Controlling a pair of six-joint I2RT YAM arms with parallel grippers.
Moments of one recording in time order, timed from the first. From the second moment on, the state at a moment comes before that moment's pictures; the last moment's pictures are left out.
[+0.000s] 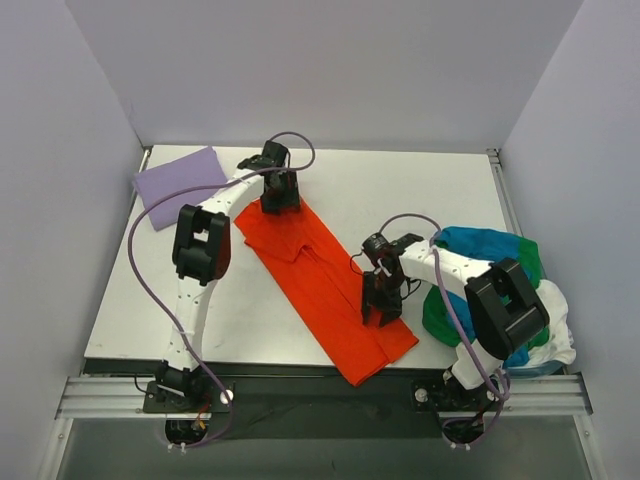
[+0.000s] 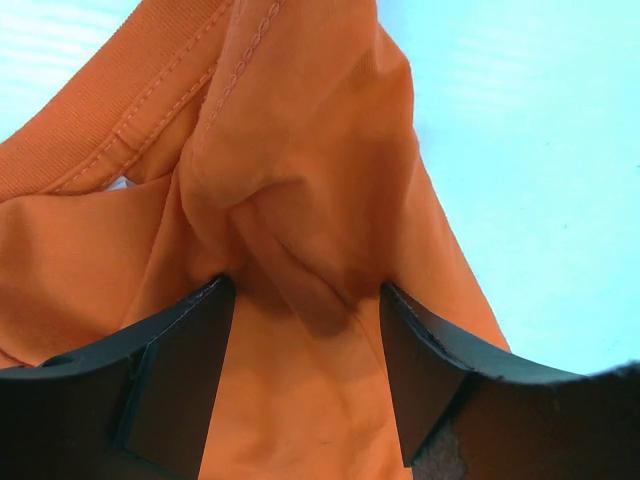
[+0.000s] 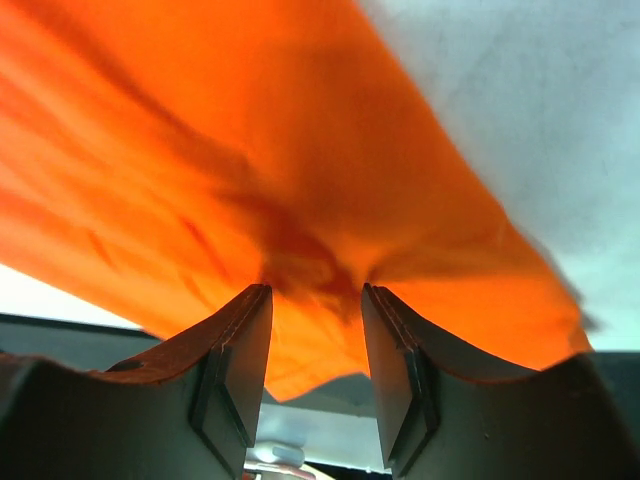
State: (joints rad) left arm -0.36 2.38 2.03 -0.70 0.01 -0.49; right arm 0.58 1.63 0.90 -0.80 -0.17 0.68
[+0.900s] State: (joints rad) left arm -0.39 2.03 1.59 -0.74 0.05 -0.59; right arm 0.59 1.52 0.85 -0.85 -0.16 0.48
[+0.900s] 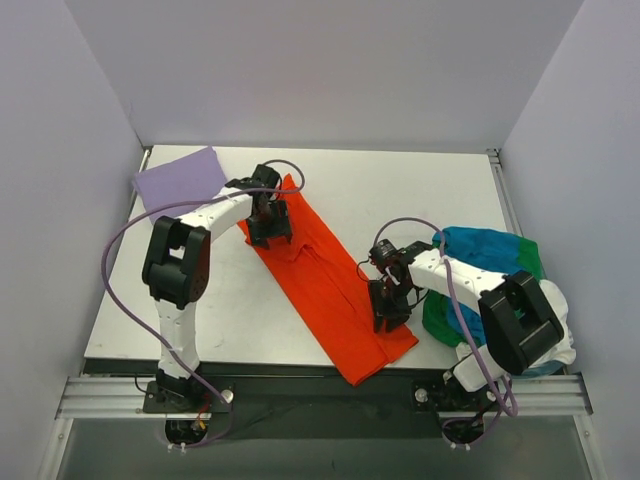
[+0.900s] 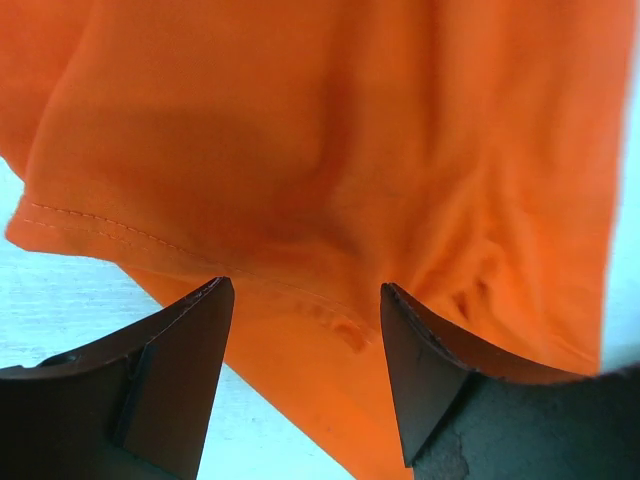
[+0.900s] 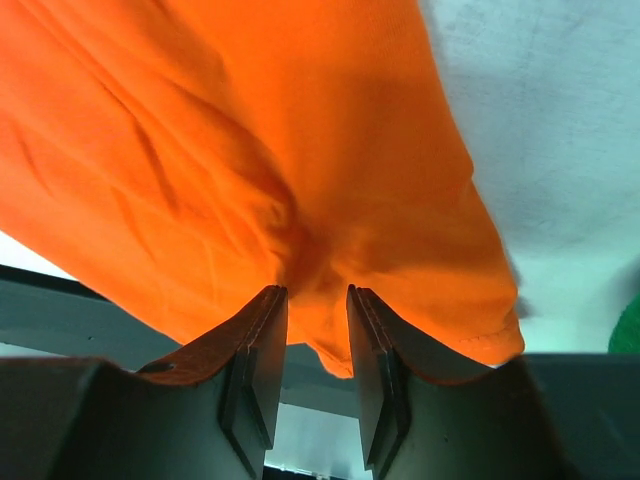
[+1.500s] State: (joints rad) left arm -0.38 2.34 1.97 -0.81 0.06 -0.58; right arm 0.67 1.64 0.86 -0.77 -0.23 0.53
